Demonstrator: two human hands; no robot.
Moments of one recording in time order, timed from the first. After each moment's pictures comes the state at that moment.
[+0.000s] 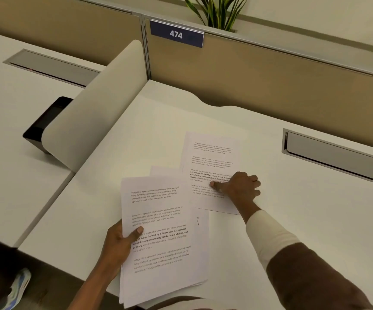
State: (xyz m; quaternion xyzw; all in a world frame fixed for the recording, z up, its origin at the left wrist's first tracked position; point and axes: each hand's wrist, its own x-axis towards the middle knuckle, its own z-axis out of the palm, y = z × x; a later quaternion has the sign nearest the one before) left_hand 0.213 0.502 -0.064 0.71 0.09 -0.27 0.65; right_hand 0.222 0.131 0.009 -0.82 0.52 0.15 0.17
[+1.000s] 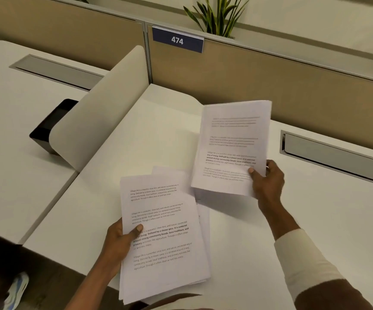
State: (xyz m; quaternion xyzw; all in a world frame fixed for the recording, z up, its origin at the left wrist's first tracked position) left_hand 0.212 0.507 -0.054 0.68 0.10 -0.28 0.67; right_hand 0.168 0.091 0.033 -0.72 0.46 -0.23 0.46
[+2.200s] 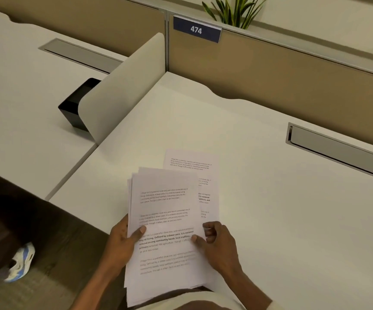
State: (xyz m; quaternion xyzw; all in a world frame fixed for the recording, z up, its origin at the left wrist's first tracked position) left_hand 0.112 0.550 -0.032 0.70 0.09 -0.27 0.65; right_hand 0.011 0.289 -0.012 -0.81 0.35 0.10 0.45
